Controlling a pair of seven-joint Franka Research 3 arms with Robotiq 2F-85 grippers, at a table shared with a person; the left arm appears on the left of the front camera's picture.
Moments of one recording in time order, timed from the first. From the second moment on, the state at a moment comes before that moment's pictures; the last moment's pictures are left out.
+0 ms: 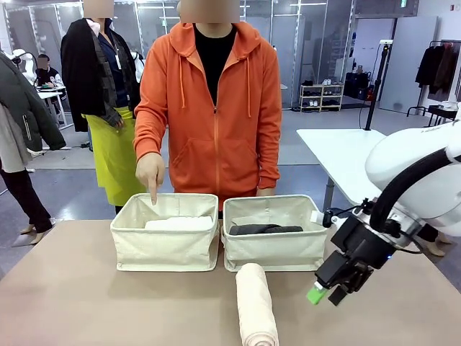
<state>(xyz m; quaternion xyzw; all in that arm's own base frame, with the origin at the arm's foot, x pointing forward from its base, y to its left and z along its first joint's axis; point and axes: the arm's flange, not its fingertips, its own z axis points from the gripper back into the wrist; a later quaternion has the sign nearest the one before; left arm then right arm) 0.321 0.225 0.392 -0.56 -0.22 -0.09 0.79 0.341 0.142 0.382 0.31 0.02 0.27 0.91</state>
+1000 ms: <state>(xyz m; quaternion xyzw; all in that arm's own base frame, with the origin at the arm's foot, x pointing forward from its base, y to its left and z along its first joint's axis) 0.321 0.225 0.392 -0.56 -0.22 -0.09 0.79 0.345 0.161 0.380 0.31 -0.01 0.25 0.92</state>
